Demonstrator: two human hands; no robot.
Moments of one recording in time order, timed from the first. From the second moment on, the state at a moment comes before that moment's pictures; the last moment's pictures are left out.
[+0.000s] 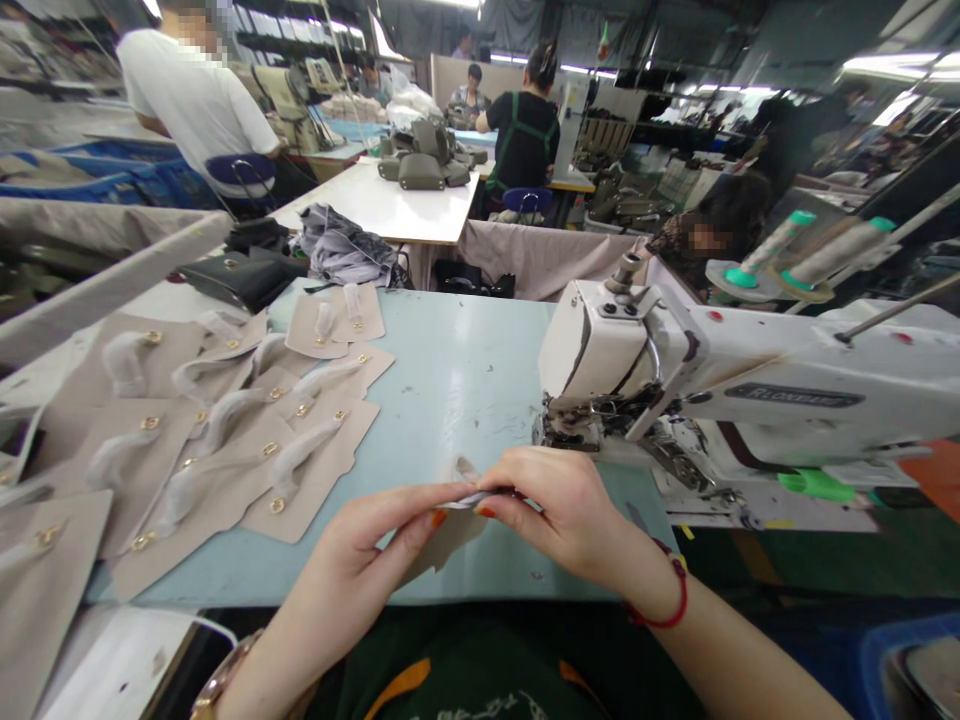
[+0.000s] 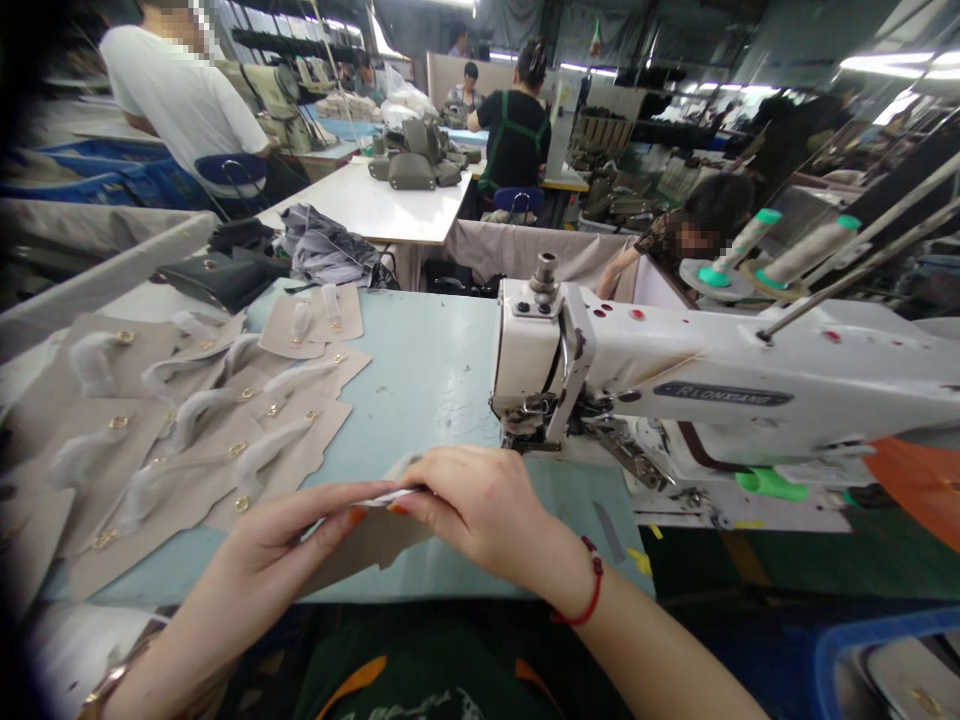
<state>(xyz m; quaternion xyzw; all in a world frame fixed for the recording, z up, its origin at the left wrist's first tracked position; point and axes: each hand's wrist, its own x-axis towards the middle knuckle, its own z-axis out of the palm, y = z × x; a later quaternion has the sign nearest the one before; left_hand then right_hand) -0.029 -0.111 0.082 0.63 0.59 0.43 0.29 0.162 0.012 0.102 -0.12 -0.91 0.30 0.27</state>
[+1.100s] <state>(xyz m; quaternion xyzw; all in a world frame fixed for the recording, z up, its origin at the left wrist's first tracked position) -0.022 -0.107 0.086 0.63 0.60 0.41 0.27 0.167 0.012 0.113 -0.12 -0.94 0.19 0.25</state>
